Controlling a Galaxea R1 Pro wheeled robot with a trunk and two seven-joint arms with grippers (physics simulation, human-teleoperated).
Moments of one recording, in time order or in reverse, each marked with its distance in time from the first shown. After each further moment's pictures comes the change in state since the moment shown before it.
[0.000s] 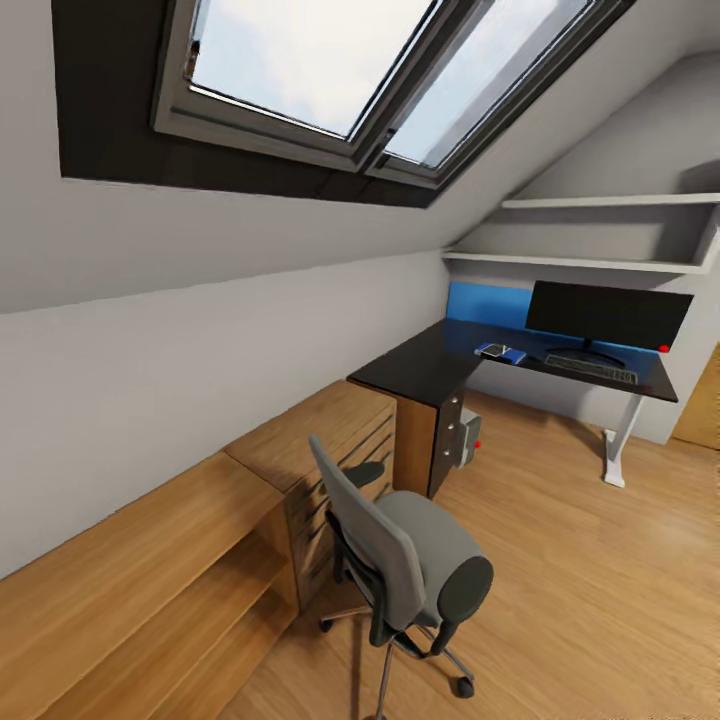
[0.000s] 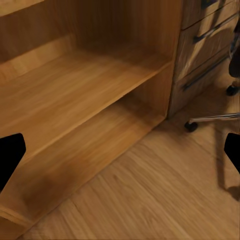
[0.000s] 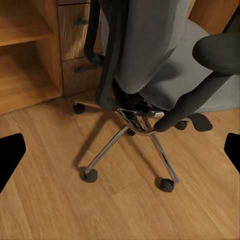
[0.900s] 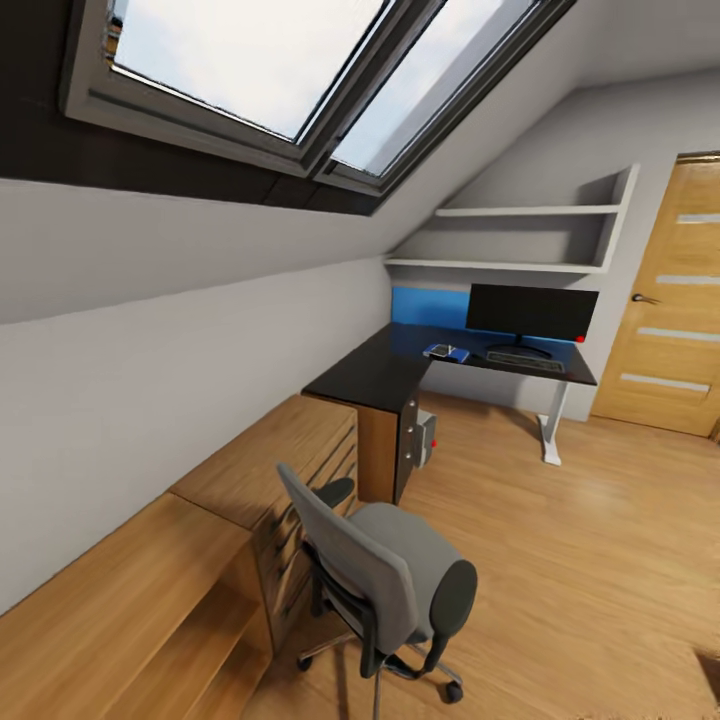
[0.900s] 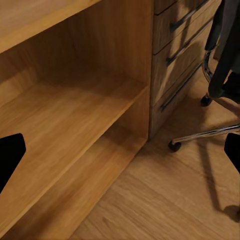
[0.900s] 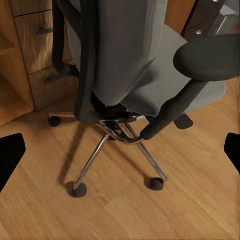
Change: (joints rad) left arm 0.000 0.000 0.000 0.000 0.000 0.000 0.000; right arm -0.001 0.000 0.000 0.000 0.001 0.000 0.000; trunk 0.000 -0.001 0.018
